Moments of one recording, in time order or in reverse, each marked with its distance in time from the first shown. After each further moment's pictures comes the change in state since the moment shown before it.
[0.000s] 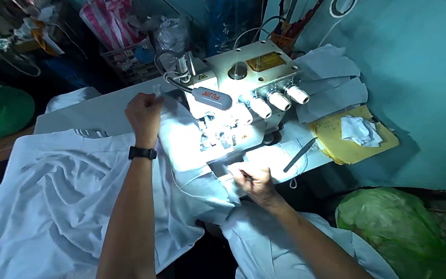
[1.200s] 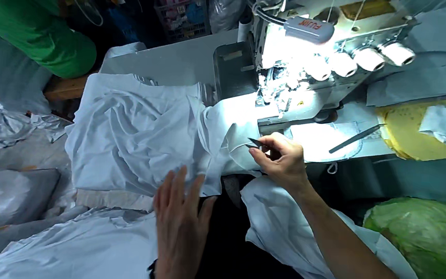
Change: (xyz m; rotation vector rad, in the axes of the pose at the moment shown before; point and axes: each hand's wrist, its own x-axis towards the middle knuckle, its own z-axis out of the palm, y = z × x) left_hand -0.303 0.051 -0.110 0.512 -0.105 0.105; right_hand 0.004 -0.066 0.008 -0.048 -0.234 0.159
